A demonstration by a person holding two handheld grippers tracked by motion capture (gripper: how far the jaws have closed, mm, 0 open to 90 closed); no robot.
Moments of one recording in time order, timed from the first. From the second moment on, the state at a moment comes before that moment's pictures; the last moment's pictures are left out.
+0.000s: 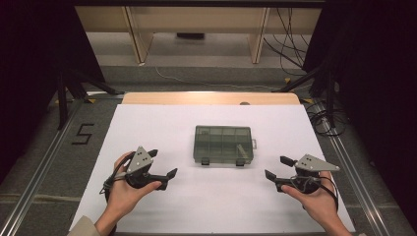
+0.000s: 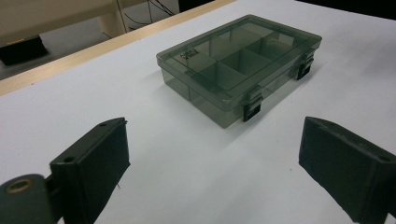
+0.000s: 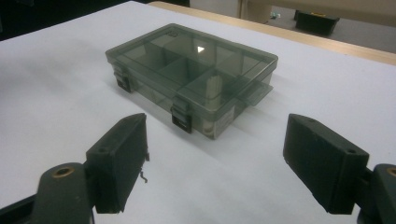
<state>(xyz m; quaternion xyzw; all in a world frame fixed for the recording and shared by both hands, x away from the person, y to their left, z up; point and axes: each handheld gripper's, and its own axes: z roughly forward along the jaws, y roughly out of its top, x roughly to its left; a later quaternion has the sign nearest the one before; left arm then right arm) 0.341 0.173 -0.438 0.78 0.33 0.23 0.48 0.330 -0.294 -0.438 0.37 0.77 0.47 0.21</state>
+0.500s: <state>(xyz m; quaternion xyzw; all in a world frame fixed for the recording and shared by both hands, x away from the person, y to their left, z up) 0.333 0.190 -0.442 0.77 0.34 0.23 0.48 0.320 -0.304 -0.440 0.38 0.77 0.48 0.21</state>
